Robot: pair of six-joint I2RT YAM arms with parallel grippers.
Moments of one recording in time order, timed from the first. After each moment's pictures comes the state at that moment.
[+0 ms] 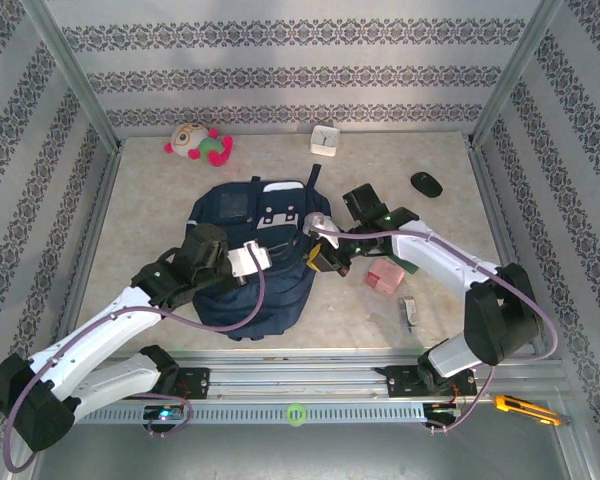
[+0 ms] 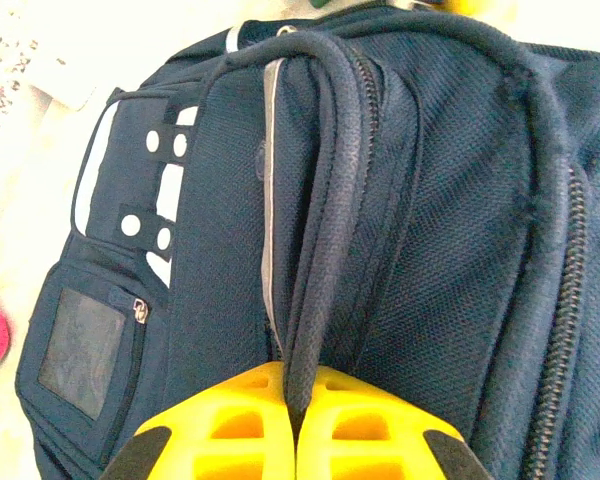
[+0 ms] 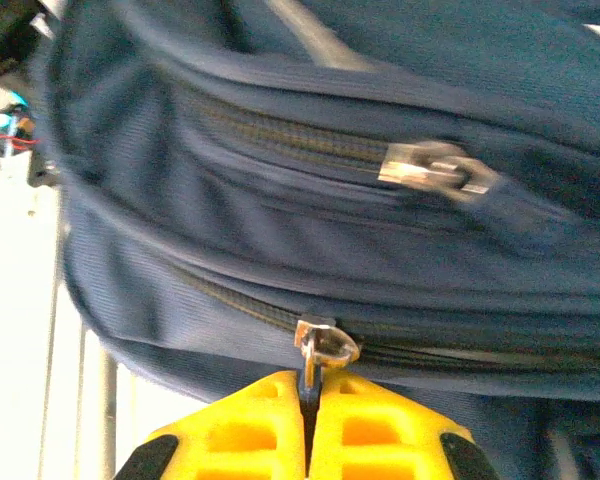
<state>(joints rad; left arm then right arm) -0.63 0.99 0.78 -0.49 0.04 0.65 0.52 1.48 1.04 -0.63 -0.80 -0.51</state>
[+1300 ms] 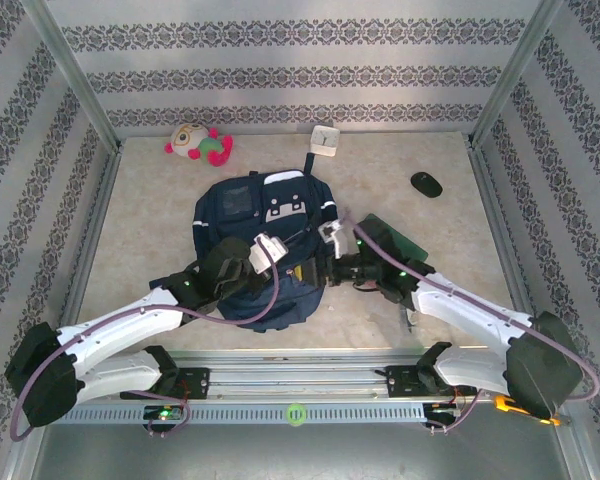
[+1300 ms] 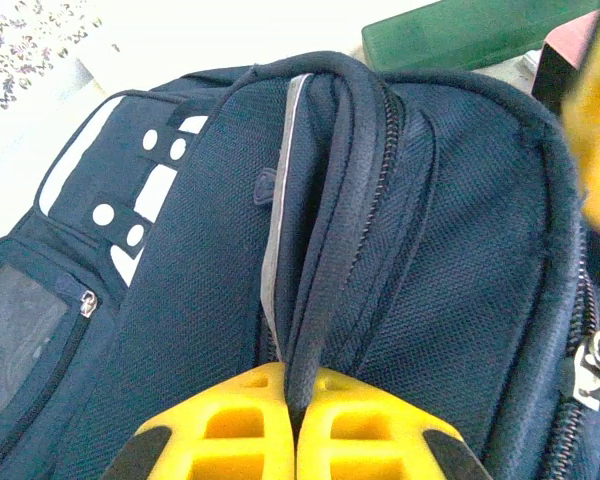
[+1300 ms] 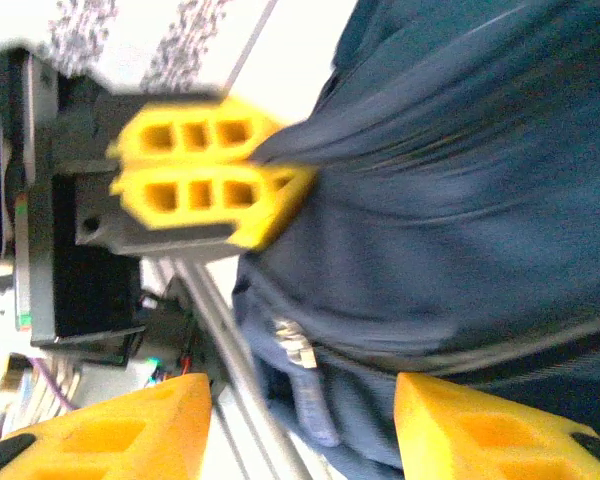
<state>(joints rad) -0.78 1.08 0.64 -0.10 -0.14 0.27 0.64 1.15 0.65 -0.03 -0.60 0.63</state>
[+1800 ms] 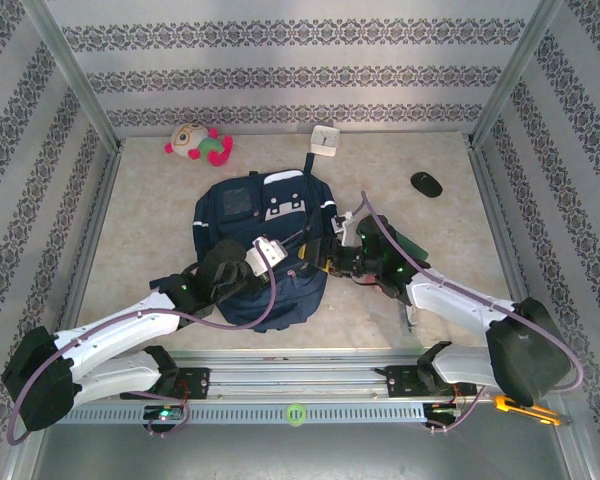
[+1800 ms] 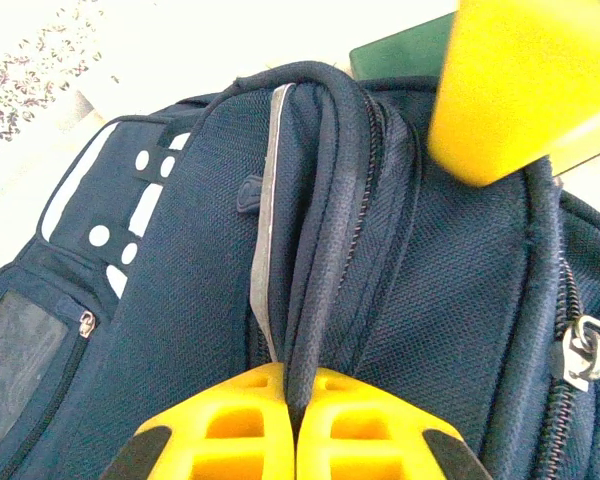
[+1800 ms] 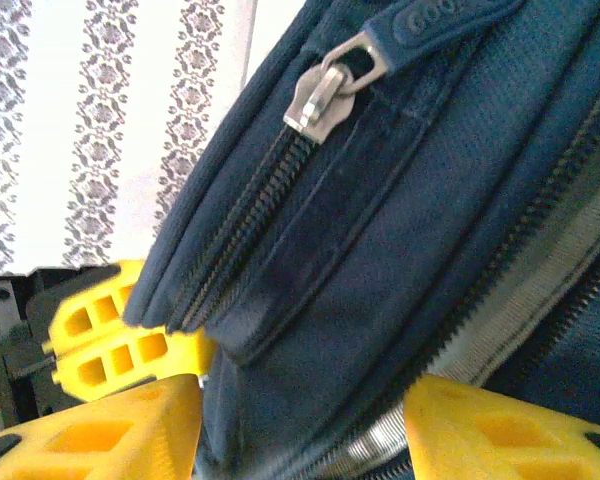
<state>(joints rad) -0.78 1.06 0.61 -0.05 -0.11 0.31 0.58 1.27 0.61 0.20 -0.61 1.00</state>
